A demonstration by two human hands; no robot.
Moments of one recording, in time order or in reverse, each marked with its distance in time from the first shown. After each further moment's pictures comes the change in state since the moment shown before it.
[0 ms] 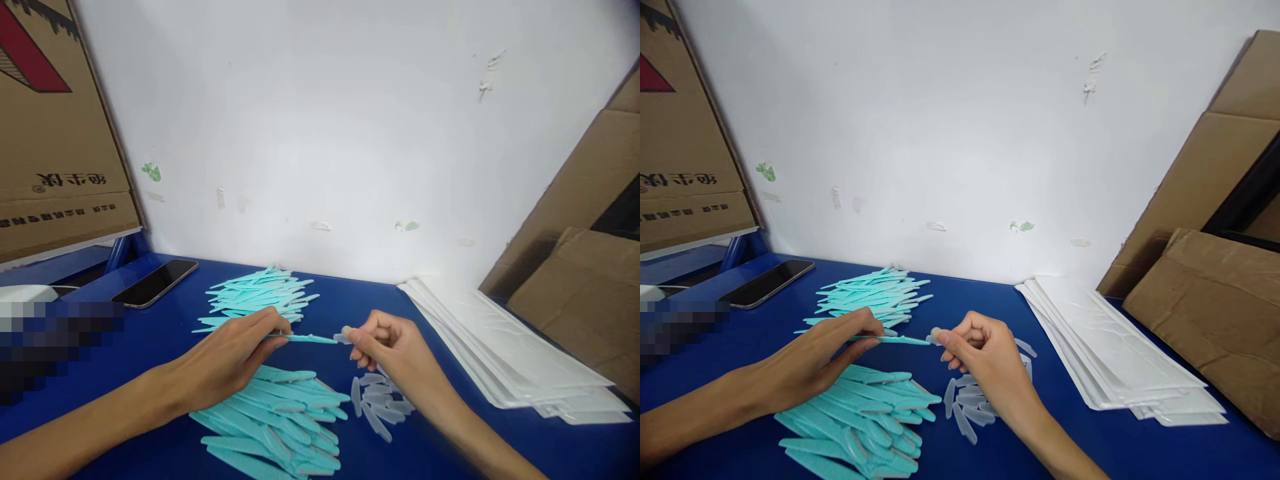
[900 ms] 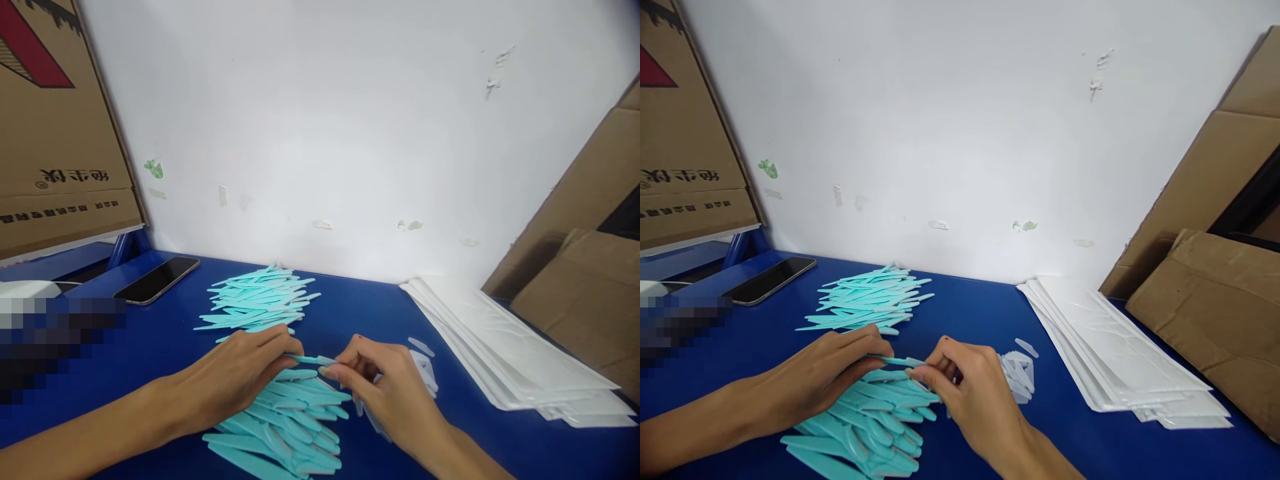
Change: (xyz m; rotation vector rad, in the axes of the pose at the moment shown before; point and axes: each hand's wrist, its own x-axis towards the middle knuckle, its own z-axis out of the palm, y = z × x) left_hand -0.005 0.011 0.012 0.055 -0.020 0.085; right_hand -0.018 0.009 0.020 -0.391 -0.084 -0.223
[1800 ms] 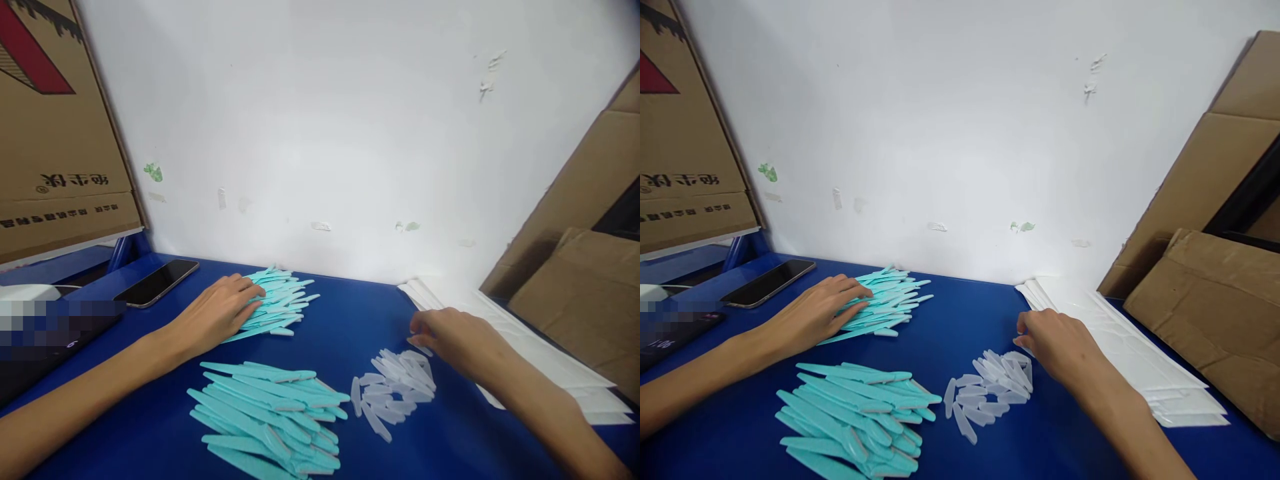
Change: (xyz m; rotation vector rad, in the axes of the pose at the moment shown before) left_hand 0.007 -0.078 -0.025 0.437 0.110 -0.138; right_hand 0.018 0.054 -0.116 -1.099 -0.076 0.291
